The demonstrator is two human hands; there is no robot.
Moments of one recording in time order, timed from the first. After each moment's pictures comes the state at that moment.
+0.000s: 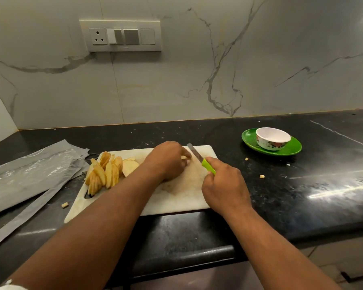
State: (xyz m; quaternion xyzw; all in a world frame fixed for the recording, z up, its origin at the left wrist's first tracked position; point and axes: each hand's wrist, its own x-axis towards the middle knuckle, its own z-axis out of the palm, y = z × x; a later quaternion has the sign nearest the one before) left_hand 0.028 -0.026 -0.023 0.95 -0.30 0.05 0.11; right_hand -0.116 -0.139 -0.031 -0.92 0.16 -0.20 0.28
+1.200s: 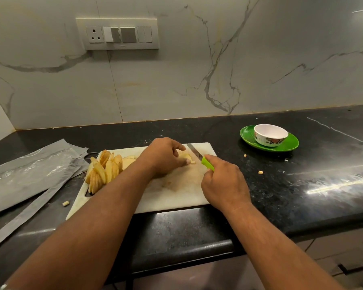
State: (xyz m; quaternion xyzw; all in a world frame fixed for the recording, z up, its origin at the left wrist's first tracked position) left_hand 0.037 -0.013 -0.024 0.93 -0.26 -0.02 0.26; right_hand -0.112 -0.141 -0.035 -0.94 0.17 -0.19 0.24
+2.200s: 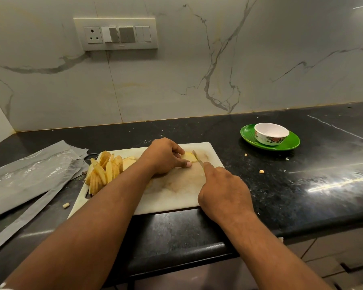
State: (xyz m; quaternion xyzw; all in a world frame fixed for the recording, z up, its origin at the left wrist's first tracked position) left_hand 0.036 -0.015 -0.021 0.92 -0.23 -0.07 0.30; right_hand -0.122 -0.129 -0.040 -0.97 0.14 -0.15 0.10
